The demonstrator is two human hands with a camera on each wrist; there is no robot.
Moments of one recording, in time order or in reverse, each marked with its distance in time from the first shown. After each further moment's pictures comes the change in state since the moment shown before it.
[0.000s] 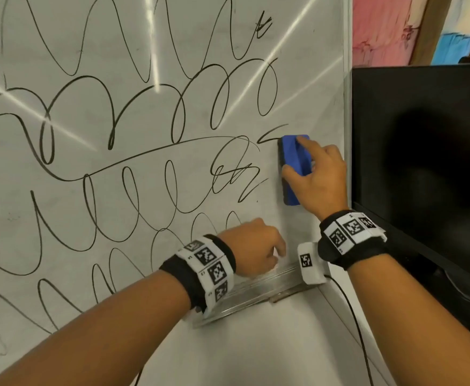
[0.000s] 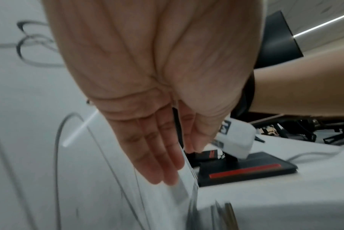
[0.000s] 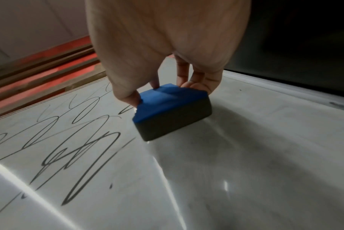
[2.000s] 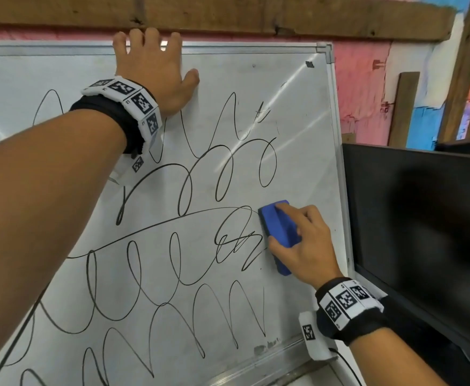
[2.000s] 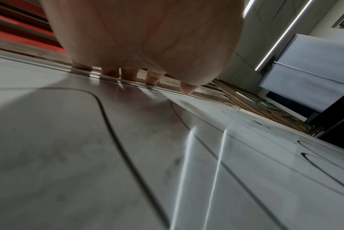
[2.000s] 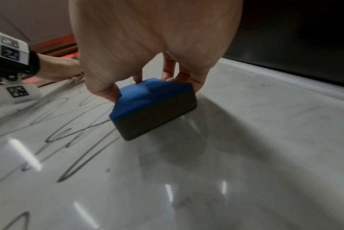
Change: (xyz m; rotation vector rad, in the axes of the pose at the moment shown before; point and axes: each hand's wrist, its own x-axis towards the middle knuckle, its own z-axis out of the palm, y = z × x) left_hand 0.000 -0.096 -0.336 0.773 1.008 -0.486; right_hand 0.006 -0.010 0.014 0.118 -0.068 -0.194
